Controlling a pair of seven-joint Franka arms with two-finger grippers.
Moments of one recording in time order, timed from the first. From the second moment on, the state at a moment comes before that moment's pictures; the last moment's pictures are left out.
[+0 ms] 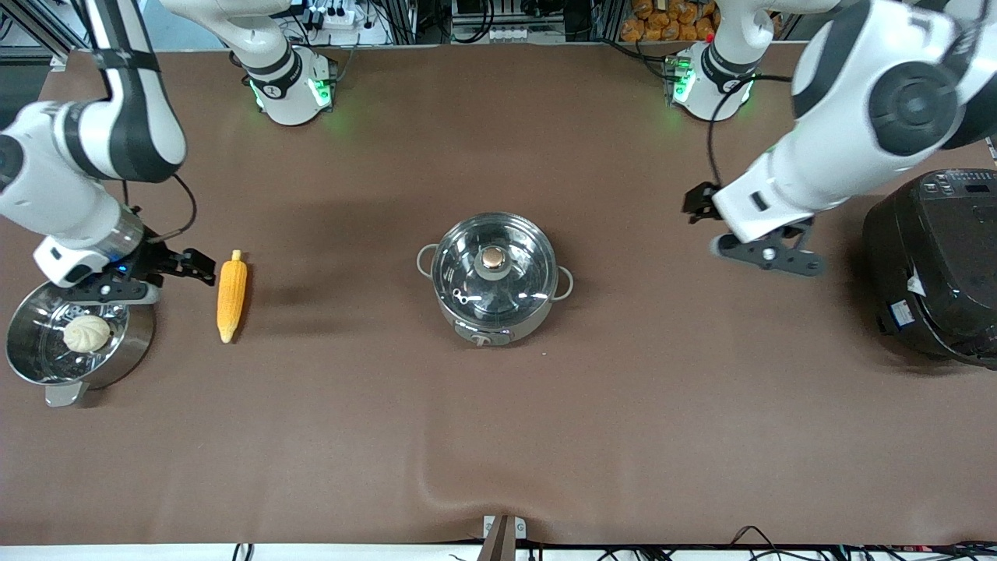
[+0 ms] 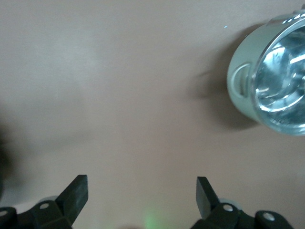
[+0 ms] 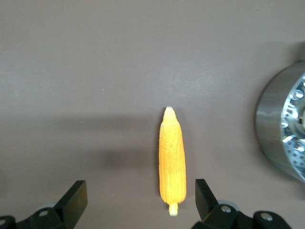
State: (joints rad) left arm -0.24 0.22 -0.16 -1.50 -0.04 1.56 -0.15; right arm 0.04 0.07 -0.08 -2.13 0.01 2.26 -0.06
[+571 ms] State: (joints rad) left arm -0.53 0.43 -0.16 -1.46 -0.04 1.88 -0.57; right arm 0.04 0.21 -0.09 -2.21 -0.03 2.44 -0.06
